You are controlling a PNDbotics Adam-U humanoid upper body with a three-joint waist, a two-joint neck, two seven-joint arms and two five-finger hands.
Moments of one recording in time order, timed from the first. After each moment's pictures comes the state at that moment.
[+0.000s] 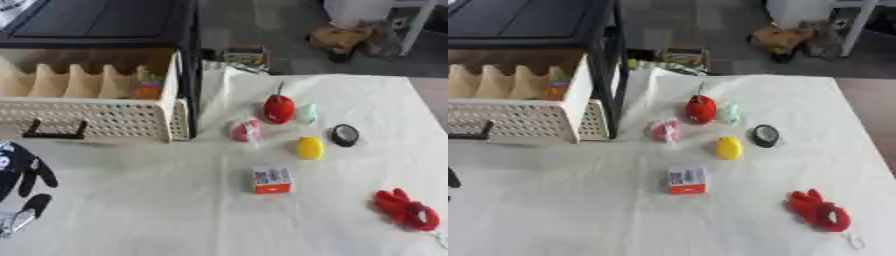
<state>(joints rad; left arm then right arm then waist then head) -0.23 1.02 -0.08 -1.99 -0.30 0.02 -0.59 -0.42 -0.66 -0.10 -1.98 0.13 0.04 -0.52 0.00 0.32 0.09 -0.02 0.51</state>
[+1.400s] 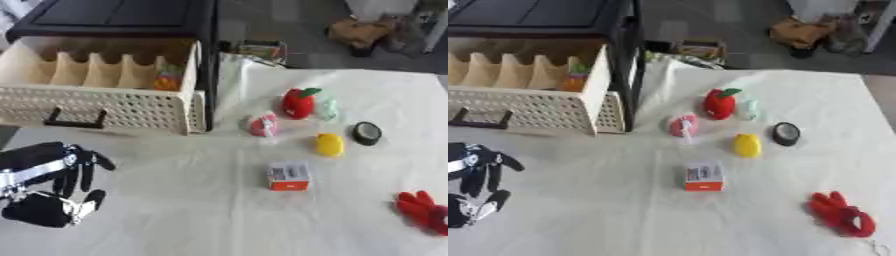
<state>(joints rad) -0.35 0.98 -0.21 -1.99 -0.38 0.29 -0.62 -0.40 -0.63 -0.11 -1.98 0.12 0.03 -0.50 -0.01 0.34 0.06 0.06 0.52</state>
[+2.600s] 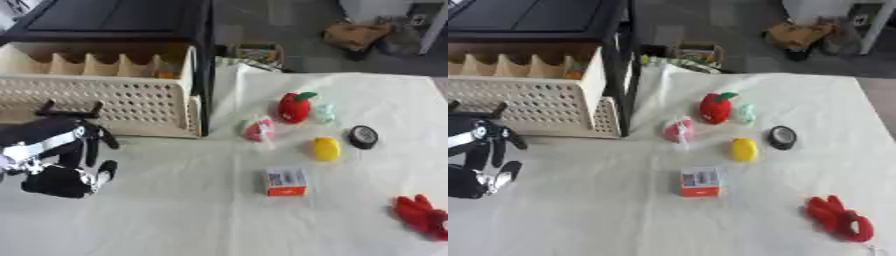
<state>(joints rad) -0.50 0.93 -0.23 -1.99 -0.43 0.47 -0.63 -0.40 -0.63 -0.12 -1.98 0.11 0.02 -0.51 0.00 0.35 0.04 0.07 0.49</state>
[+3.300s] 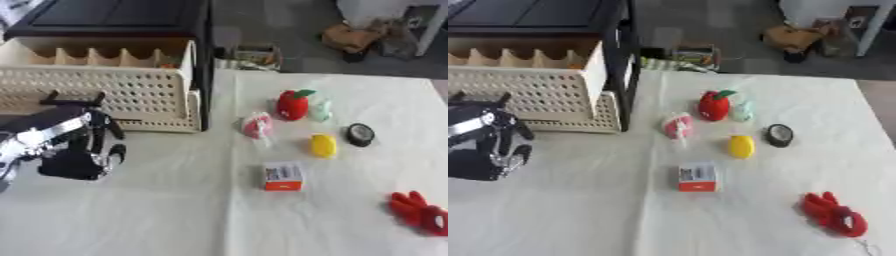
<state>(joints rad) -0.58 0.86 -0.24 -1.89 -0.40 0.51 -0.57 -0.40 -0.62 -0.12 -1.98 0.10 0.02 -0.50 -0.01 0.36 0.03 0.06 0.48</state>
